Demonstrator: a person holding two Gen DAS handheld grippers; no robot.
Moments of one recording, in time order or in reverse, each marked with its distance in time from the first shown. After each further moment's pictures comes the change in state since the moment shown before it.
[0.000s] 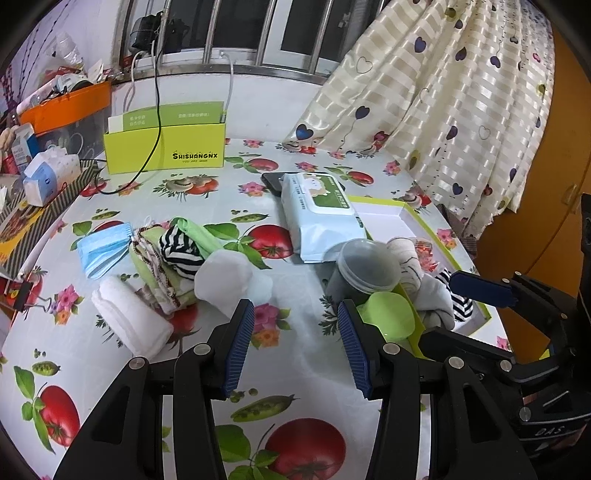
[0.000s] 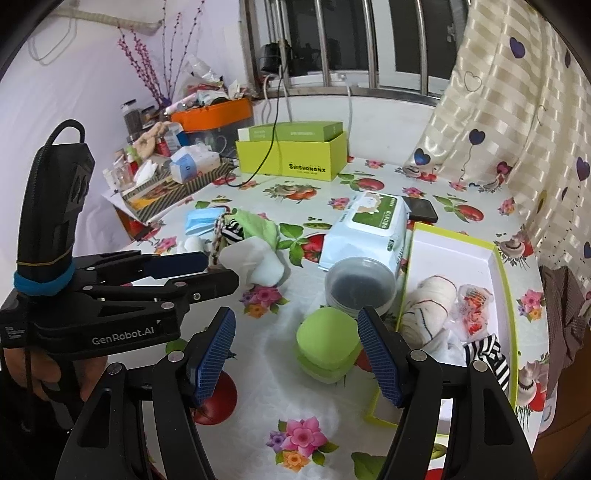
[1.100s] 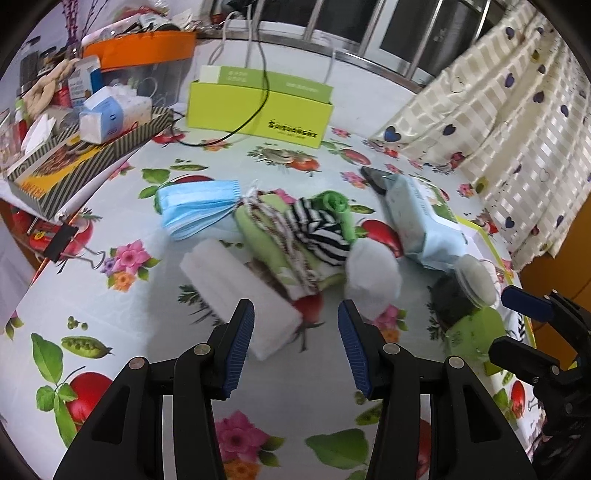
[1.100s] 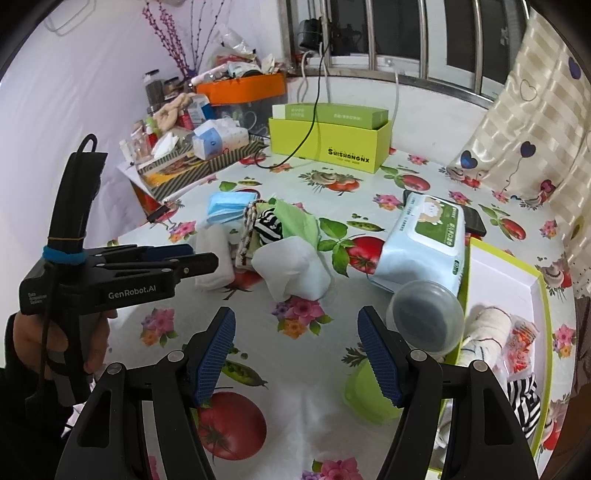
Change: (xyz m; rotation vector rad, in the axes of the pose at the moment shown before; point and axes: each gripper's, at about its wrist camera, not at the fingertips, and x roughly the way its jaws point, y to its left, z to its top) left arm 0.010 0.110 -0.017 -0.213 0.032 0.118; right arm 0.054 0.038 0.025 -0.093 0.084 0.065
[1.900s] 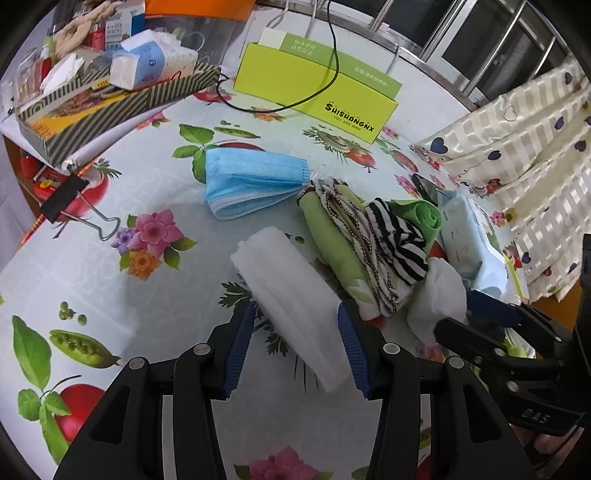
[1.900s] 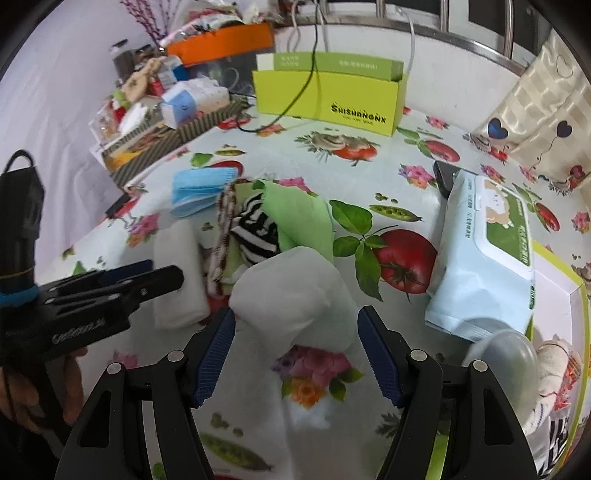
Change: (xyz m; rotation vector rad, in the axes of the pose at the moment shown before) left arm 0.038 0.050 0.005 -0.179 0.061 0.009; right arm 0.108 0.002 0.040 0.054 0.165 -0.031
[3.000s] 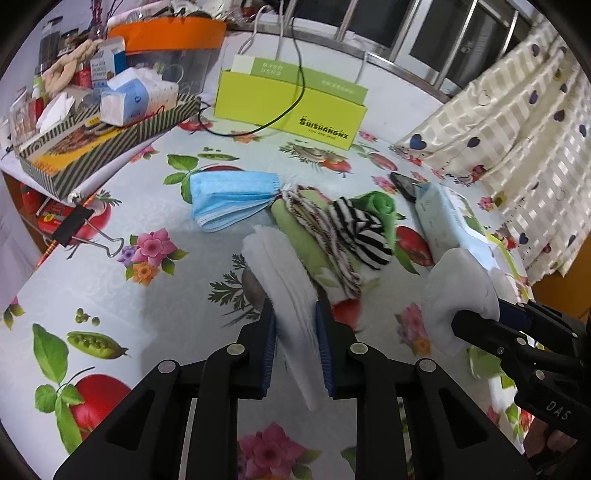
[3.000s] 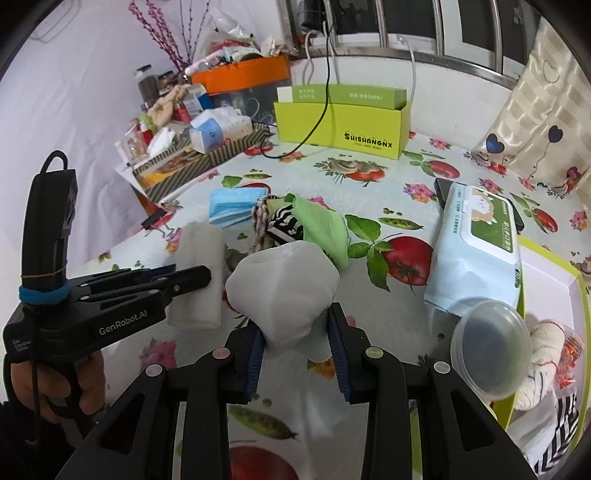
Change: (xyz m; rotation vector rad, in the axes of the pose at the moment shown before) left arm -0.030 -0.025 -0.015 0.125 -0.076 0.015; right arm -0.049 0.010 -0.029 -0.004 -0.130 0.071
